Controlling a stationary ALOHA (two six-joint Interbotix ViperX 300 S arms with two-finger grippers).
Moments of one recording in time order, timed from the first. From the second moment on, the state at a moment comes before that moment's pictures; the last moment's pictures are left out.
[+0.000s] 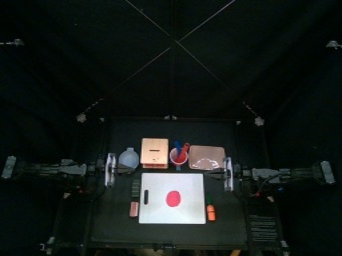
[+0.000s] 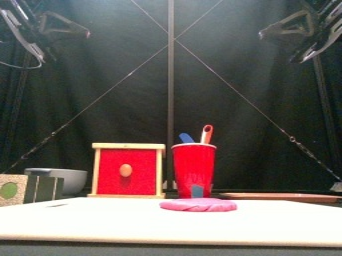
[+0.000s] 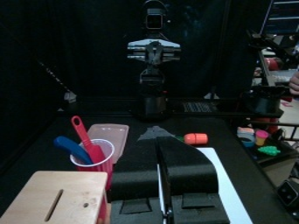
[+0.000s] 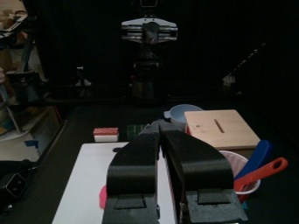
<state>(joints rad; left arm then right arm) 0.00 -0.96 1.19 0.00 -0.30 0.00 0.00 -0.97 1.17 0.00 -0.29 0.00</state>
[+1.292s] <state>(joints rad) -0.05 -0.58 1.21 -0.94 -0.48 -0.01 -0.17 0.16 0.17 -0.15 0.29 -0.01</state>
